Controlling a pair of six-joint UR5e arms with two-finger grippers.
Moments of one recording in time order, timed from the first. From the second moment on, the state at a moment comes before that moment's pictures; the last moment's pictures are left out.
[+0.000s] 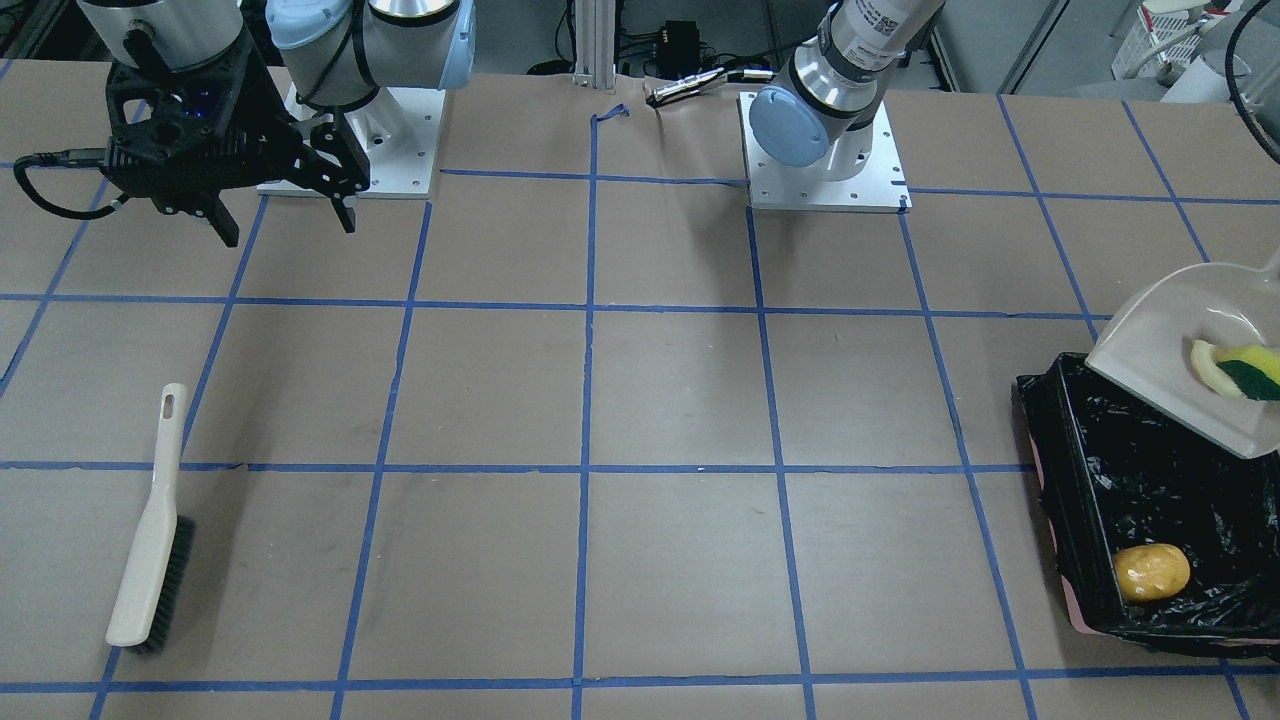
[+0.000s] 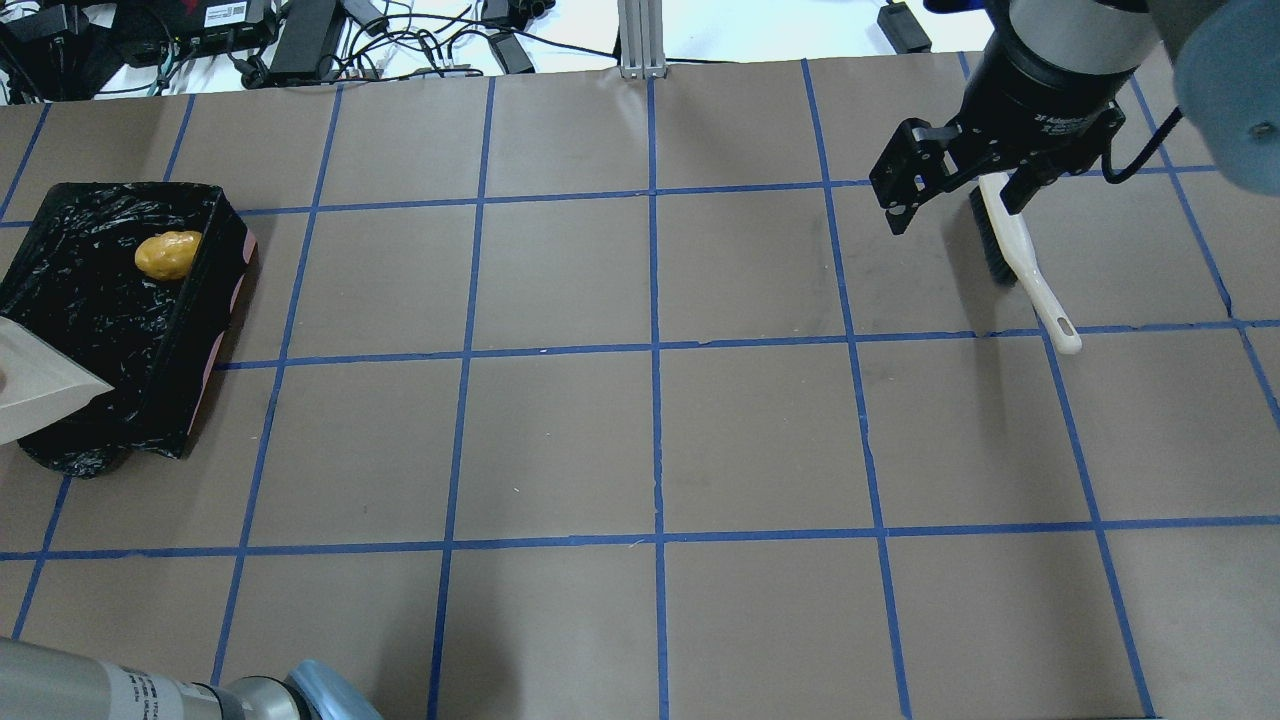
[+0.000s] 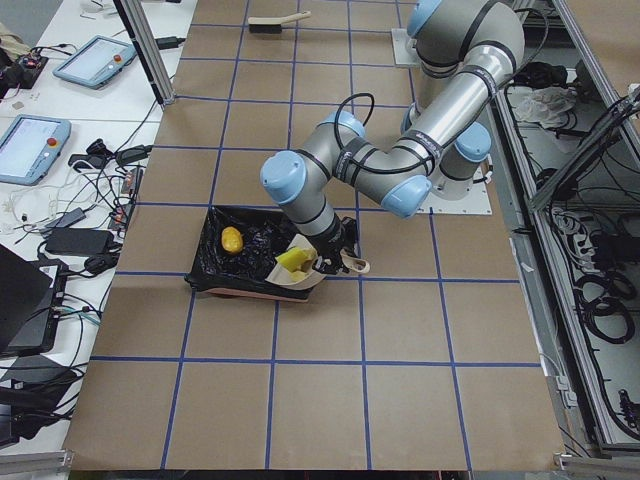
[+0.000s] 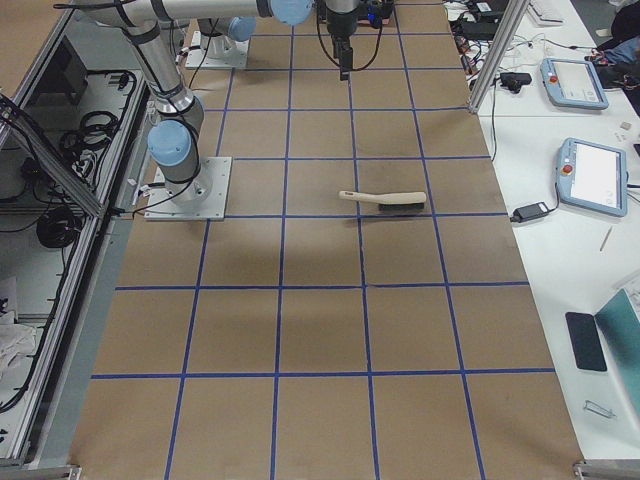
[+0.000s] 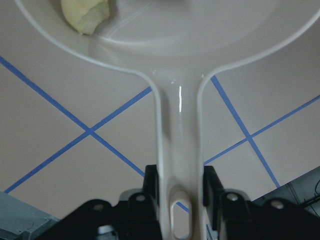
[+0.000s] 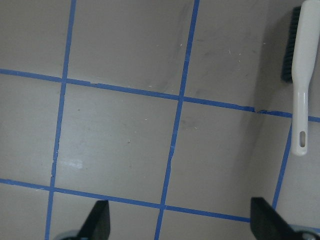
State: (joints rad) left arm -0.69 -1.87 -1.38 -1.68 1.98 1.41; right arm 1.56 -1.62 1.57 -1.56 -1.55 -0.17
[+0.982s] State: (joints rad) left arm -0.78 -1.86 -1.34 -1.75 2.09 1.35; right arm 1.56 -1.64 1.57 -1.56 -1.60 -0.16
